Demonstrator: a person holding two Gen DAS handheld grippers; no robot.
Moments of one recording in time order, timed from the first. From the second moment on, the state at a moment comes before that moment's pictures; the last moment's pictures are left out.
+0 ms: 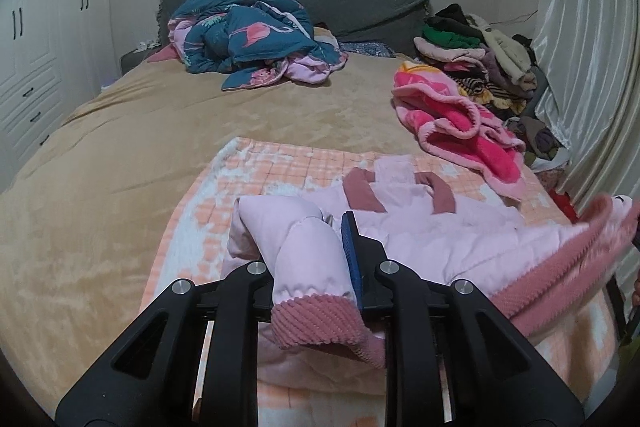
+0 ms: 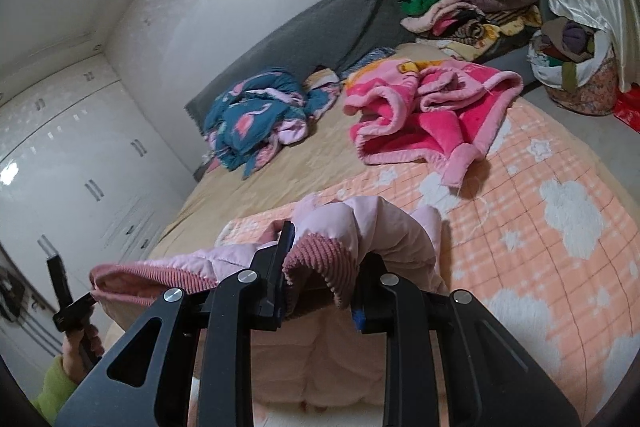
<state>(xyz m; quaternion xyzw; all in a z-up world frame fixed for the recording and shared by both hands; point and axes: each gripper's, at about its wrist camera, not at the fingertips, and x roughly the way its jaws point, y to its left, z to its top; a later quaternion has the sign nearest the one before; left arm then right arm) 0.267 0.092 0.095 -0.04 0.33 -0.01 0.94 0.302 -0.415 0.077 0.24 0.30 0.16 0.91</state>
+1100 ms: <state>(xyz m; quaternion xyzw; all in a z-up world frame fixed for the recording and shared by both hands) 0.333 0.091 0.019 -0.03 0.37 -0.02 0.93 0.352 -0.301 -0.062 0.01 0.43 0.09 0.90</state>
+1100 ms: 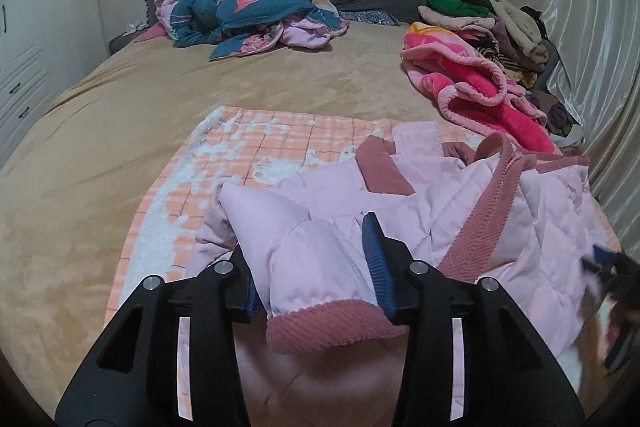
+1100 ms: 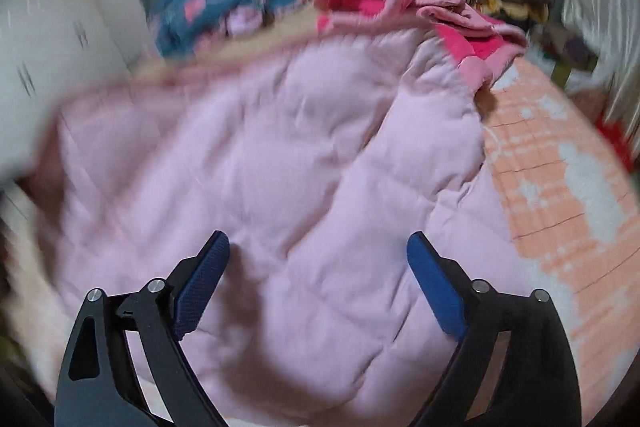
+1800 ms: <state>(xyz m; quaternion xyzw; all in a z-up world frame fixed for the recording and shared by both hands) 0.252 0.082 0.061 0.06 0.32 -0.01 0.95 0.305 -0.322 -0.032 -0.03 0.39 0.07 0.92</state>
